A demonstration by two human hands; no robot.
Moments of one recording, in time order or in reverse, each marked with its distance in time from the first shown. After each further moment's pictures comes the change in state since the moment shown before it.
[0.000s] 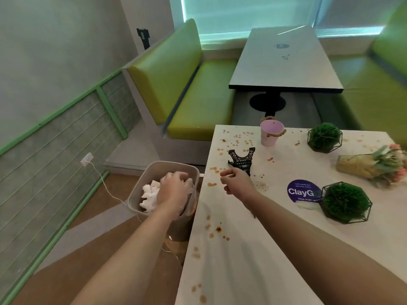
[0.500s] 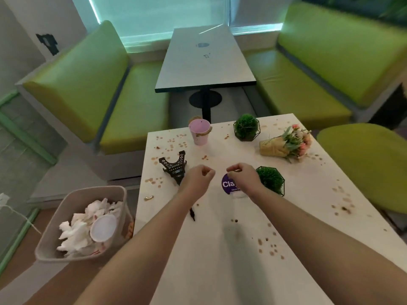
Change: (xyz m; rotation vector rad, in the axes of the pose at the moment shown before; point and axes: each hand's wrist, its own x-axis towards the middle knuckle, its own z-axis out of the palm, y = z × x) left_hand -0.032 0.206 0.125 -0.171 -0.427 0.320; right_hand -0.015 0.056 -0.193 -0.048 0.353 0.103
